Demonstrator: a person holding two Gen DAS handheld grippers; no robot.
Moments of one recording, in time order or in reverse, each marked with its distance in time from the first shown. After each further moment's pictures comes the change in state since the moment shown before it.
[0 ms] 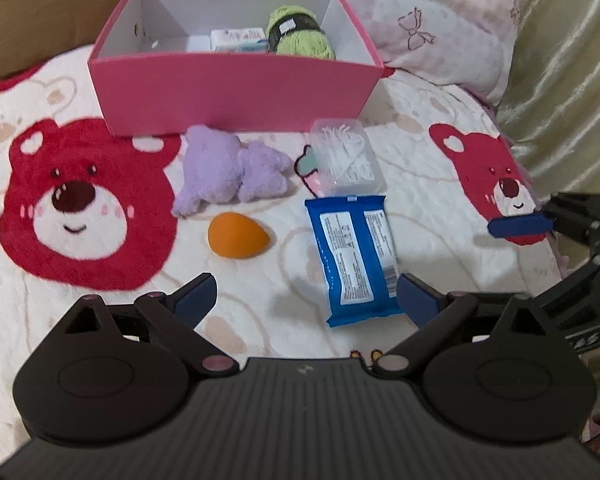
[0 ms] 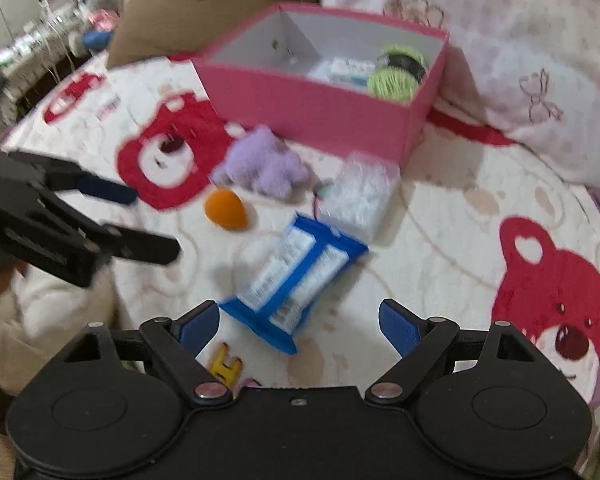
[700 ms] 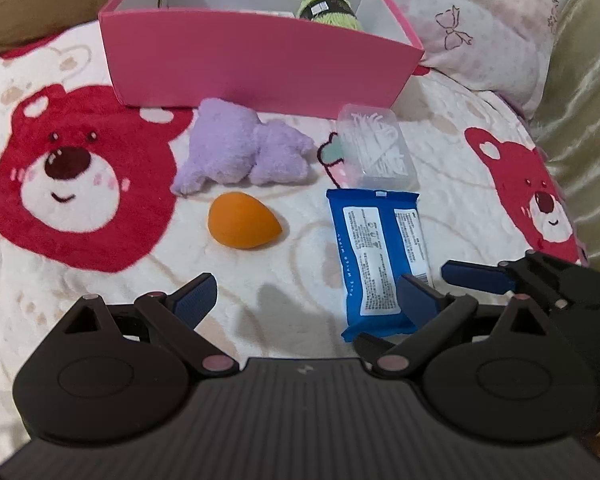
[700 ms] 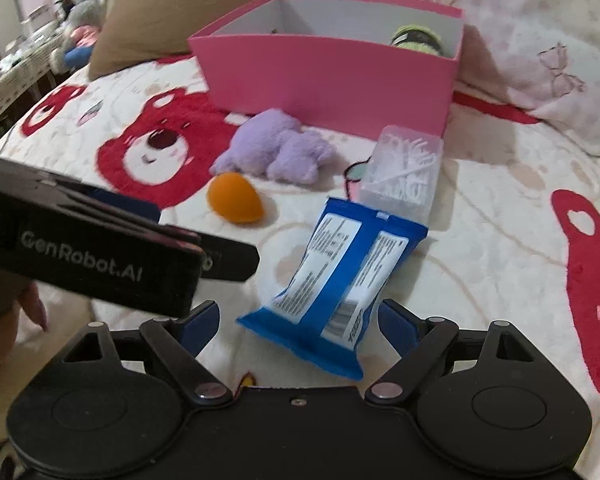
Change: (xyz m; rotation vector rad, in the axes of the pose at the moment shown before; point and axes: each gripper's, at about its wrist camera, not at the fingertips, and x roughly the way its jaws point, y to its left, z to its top) left arm 0.044 0.004 -0.018 -0.089 -0.044 0.053; right arm 0.066 0.042 -0.025 0.076 -0.120 -0.044
